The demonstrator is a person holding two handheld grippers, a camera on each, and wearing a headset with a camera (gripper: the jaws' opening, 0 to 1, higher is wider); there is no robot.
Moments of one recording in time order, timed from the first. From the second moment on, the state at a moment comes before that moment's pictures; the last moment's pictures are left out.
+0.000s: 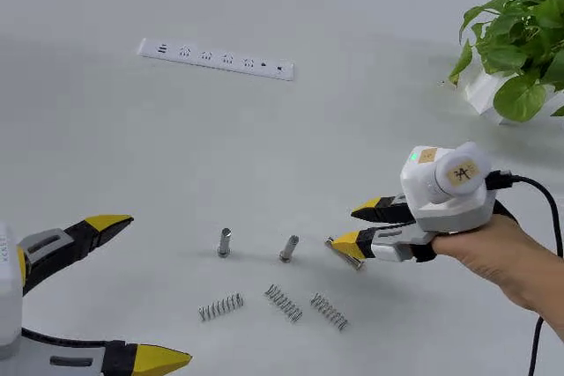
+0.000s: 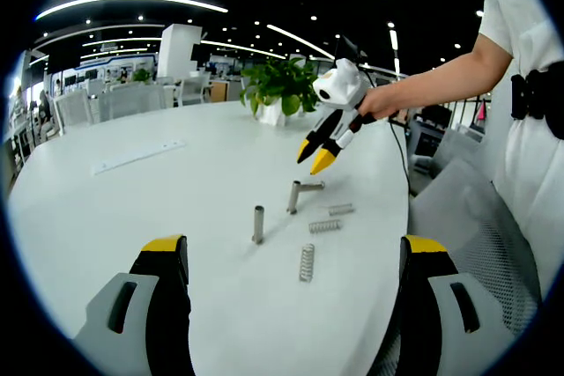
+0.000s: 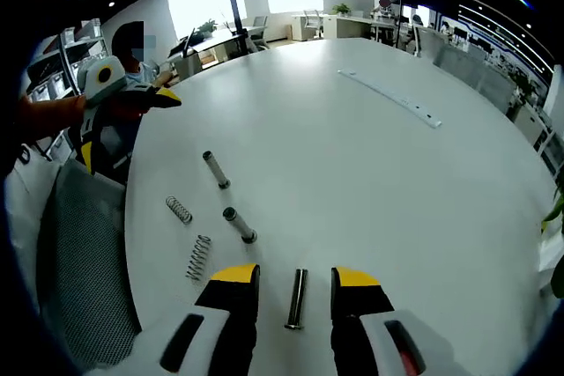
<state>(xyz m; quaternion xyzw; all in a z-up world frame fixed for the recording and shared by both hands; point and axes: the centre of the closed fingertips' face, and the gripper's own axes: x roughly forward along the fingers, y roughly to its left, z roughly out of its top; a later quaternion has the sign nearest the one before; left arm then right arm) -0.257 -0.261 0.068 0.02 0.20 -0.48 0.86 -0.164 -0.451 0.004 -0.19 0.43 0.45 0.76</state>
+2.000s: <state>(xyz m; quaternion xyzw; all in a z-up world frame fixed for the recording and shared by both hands) -0.253 -0.264 0.063 -0.01 0.20 -0.47 0.86 -0.166 -0.447 -0.041 -0.25 0.50 0.46 0.69</state>
